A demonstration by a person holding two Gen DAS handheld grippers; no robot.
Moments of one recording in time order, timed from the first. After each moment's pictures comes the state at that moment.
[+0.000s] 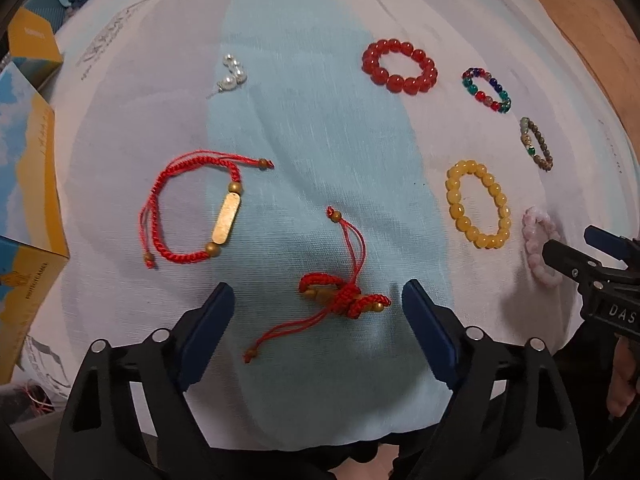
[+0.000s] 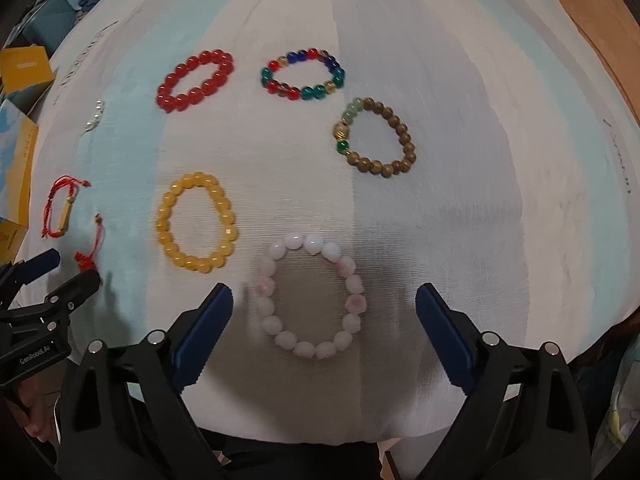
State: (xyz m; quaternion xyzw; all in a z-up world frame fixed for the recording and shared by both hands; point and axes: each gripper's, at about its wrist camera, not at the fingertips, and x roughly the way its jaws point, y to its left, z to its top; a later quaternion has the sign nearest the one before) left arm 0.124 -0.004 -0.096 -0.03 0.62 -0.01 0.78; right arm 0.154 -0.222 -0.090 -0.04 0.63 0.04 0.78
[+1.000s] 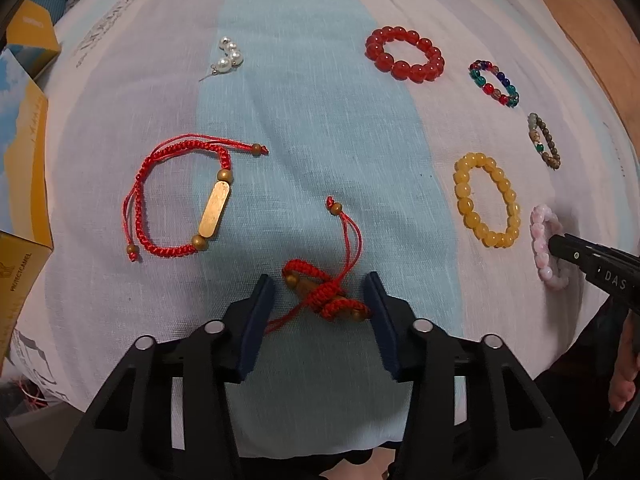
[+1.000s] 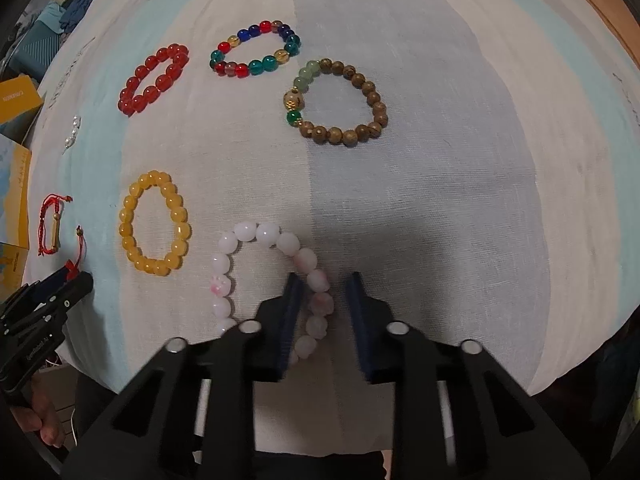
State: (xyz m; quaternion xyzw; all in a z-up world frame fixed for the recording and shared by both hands) left arm 0.120 -0.008 -0.111 -0.04 0.63 -0.01 0.78; right arm 0.165 -0.259 -0.120 0.01 0.65 0.04 0.76
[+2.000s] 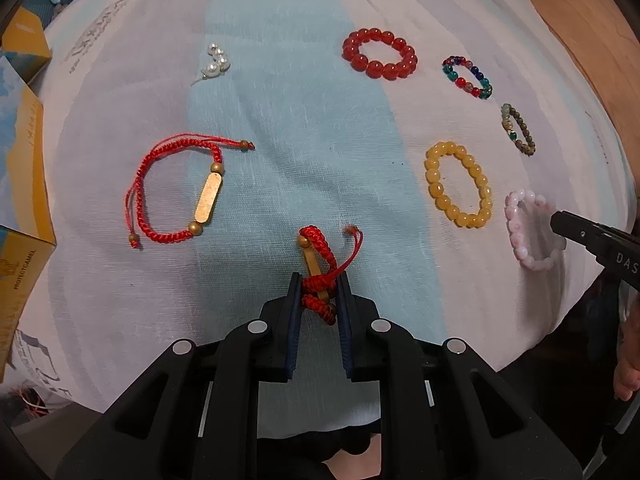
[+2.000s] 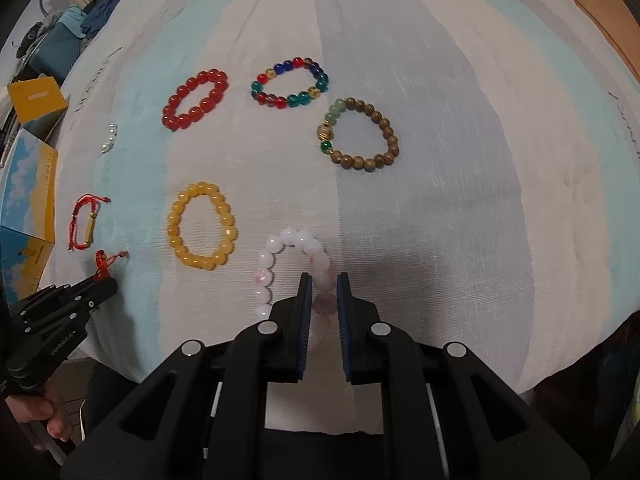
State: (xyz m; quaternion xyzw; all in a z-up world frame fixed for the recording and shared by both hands) left arm 0.110 -0.009 -0.088 -0.04 0.63 -0.04 0.78; right arm 0.154 -0.250 -0.078 0.02 0.62 0.07 0.78
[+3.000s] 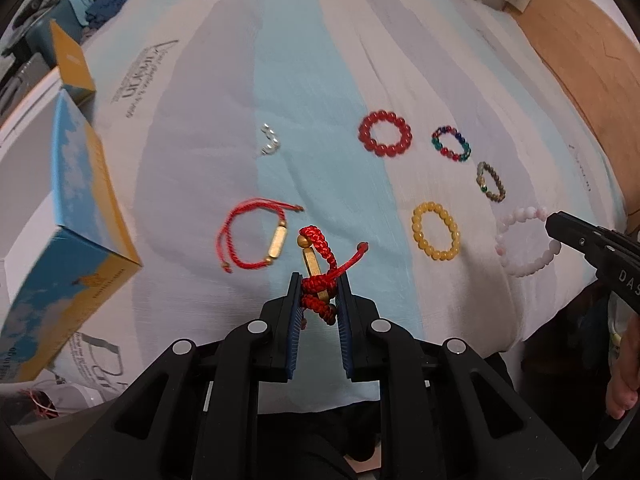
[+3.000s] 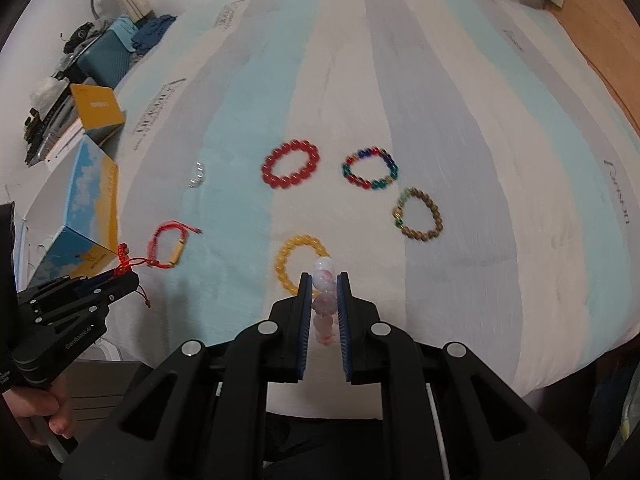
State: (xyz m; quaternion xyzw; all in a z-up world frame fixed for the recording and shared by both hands) left arm 0.091 0.025 0.004 -0.04 0.58 -0.02 0.82; right arm 0.132 -0.194 0.026 0.00 0.55 0.12 0.83
